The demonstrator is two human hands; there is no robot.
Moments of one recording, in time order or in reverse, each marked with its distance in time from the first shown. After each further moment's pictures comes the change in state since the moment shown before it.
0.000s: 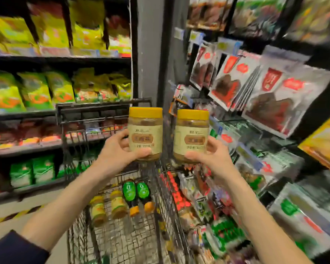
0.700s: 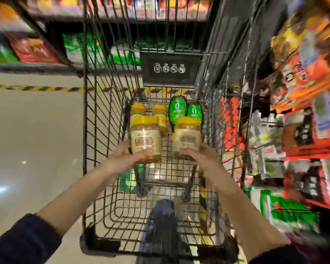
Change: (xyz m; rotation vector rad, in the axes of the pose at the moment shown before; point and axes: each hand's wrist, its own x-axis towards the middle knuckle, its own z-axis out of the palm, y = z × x) left_hand -0.022 -0.302 -0.038 -0.062 0.179 -0.961; right_hand 0.063 0.347 0.163 -0.086 -0.347 0.866
